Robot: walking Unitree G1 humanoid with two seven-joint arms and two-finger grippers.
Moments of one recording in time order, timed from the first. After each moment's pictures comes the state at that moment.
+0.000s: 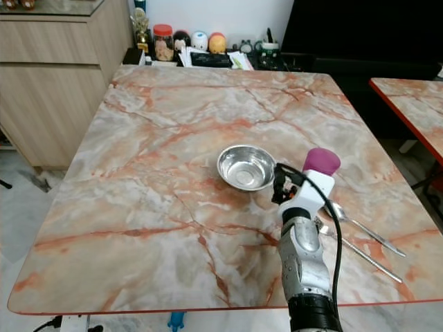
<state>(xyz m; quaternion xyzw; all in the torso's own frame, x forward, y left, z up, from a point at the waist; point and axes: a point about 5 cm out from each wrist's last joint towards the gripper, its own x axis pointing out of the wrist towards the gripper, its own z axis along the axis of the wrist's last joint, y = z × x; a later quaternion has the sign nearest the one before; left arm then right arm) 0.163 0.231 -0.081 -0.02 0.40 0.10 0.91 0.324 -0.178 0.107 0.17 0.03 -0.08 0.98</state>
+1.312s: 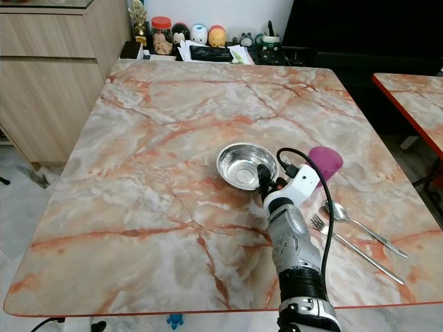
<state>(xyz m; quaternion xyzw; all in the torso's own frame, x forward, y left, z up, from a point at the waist) 0.168 0.227 -0.079 -0.02 0.40 0.09 0.91 0.347 -0.157 0.099 0.31 0.10 -0.03 0.94</state>
